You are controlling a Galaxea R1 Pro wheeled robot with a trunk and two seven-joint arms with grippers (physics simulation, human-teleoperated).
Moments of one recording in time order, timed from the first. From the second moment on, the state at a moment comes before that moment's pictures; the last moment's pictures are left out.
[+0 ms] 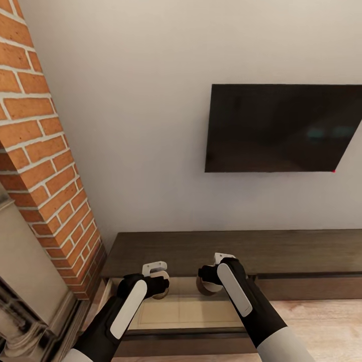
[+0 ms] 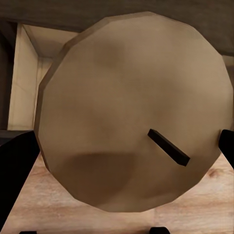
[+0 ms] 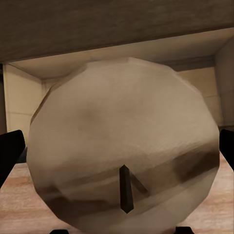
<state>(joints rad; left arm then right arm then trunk) -0.44 -0.09 -0.34 -1.18 0.72 0.79 0.58 -0.54 0.07 0.33 -1.17 -0.77 0.89 -0.69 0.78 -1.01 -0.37</state>
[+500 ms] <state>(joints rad) -0.44 -0.08 -0.34 -1.18 0.72 0.79 0.58 -0.54 0.07 0.33 -1.17 -0.77 0.89 -0.69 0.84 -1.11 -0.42</state>
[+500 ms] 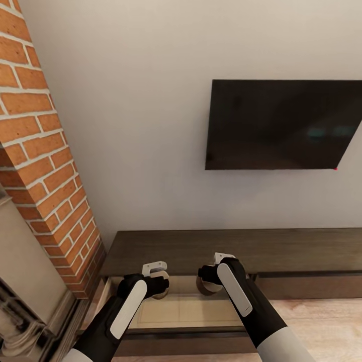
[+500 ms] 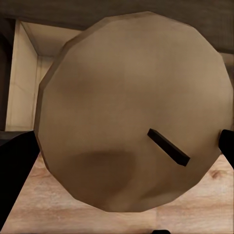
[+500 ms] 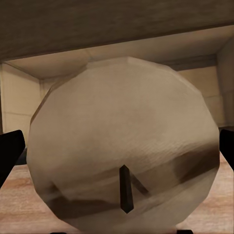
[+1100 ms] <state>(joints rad) -0.44 -0.08 -0.35 -1.18 0.71 0.79 0.58 -0.54 0.07 0.33 -1.17 -0.77 0.89 -0.69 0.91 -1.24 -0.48</state>
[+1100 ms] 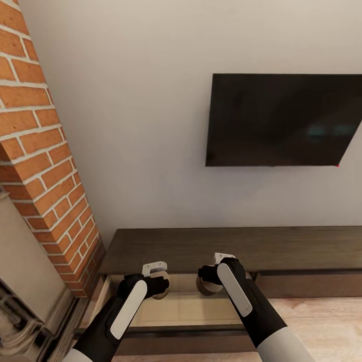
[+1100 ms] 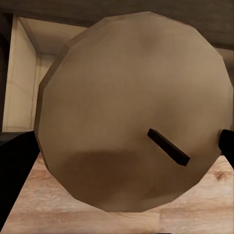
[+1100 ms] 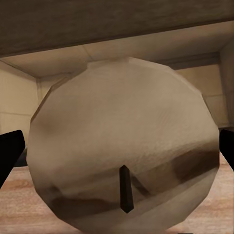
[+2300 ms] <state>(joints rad) -0.44 -0.08 -0.34 -1.18 0.71 0.79 0.58 -0.54 0.10 0.39 -1.16 -0.76 0.89 -0.63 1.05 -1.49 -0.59</state>
